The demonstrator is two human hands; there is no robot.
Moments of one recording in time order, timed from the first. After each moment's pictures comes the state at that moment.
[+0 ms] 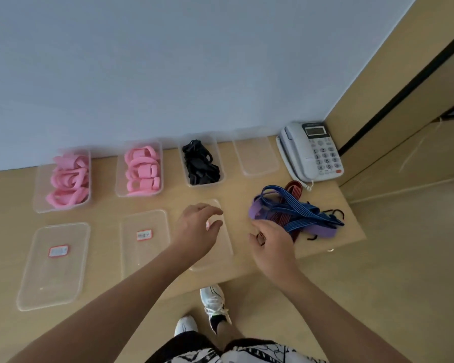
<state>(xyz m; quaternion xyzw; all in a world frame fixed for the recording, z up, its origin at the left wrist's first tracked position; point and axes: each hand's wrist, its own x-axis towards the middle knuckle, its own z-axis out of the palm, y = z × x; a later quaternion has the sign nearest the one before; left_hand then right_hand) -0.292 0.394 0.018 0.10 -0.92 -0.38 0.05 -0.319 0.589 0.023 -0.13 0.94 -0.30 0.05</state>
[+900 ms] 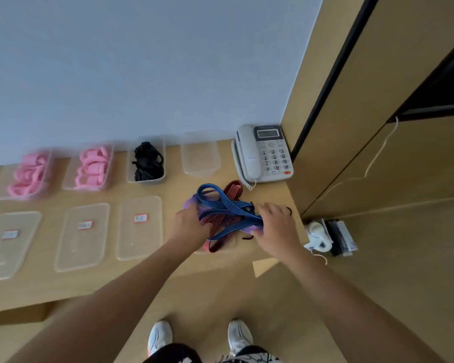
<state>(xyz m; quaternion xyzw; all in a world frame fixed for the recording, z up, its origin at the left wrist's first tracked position) -0.345 0.573 0.032 0.28 -0.90 -0.34 -0.06 -0.426 0.779 0.014 -0.23 0.96 -0.11 0.11</state>
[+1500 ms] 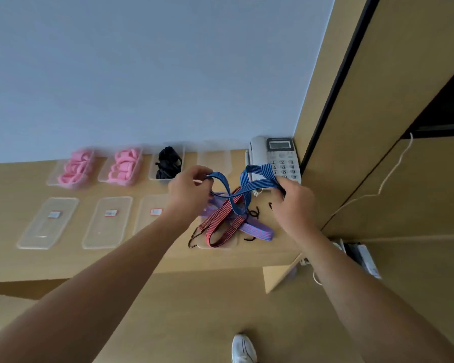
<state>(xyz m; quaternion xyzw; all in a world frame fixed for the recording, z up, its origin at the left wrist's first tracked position) -0.351 0.597 0.132 0.33 -0.78 -0.50 0.18 -0.450 0.793 0.090 -0.22 0.90 -0.36 -0.12</state>
